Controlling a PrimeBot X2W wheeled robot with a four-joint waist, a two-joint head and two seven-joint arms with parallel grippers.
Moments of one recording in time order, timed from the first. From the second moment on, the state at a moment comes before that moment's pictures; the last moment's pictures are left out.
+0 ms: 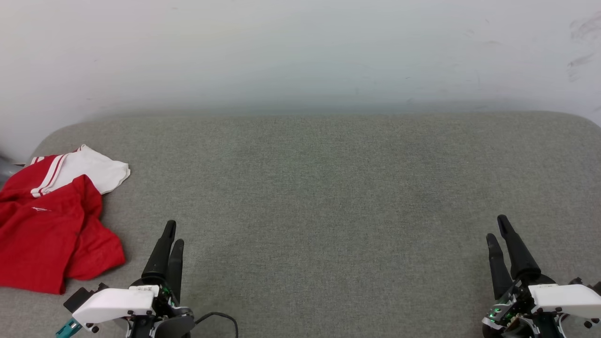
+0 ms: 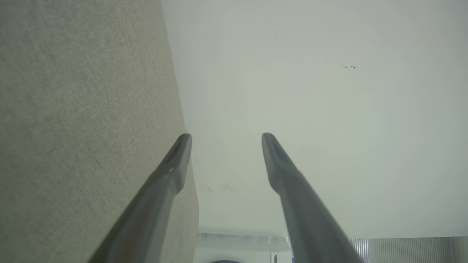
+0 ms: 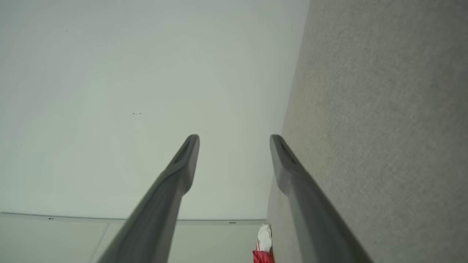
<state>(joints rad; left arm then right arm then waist) -0.07 0.05 0.07 0.24 -1.61 -0.13 0.08 -0.06 -0.05 -0.09 0.24 1.61 0.13 0.08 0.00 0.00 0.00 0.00</state>
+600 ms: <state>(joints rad) -0.07 0.05 0.00 0.12 -1.42 -0.13 0.00 -0.04 -0.05 -0.07 0.14 1.41 0.13 0.00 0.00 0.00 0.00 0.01</state>
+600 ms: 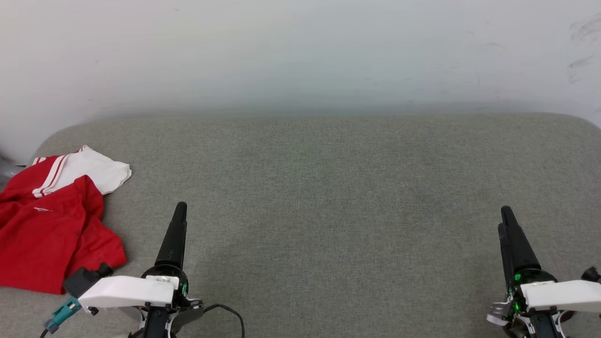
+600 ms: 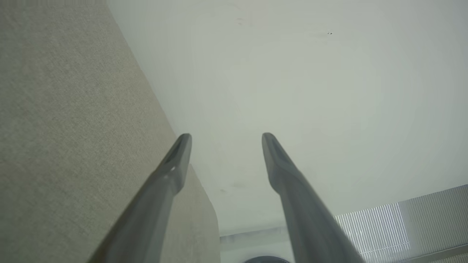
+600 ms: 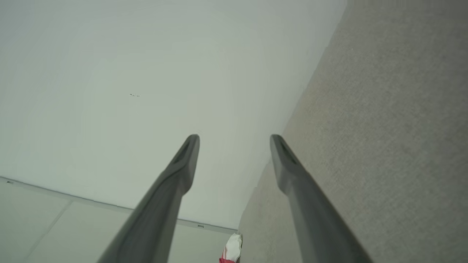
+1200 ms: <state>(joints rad) -0.07 0.05 -0.02 0.09 -0.93 -0.13 -0.07 -0.02 -0.05 -0.07 0.04 0.86 0.13 -0.04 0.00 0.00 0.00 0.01</state>
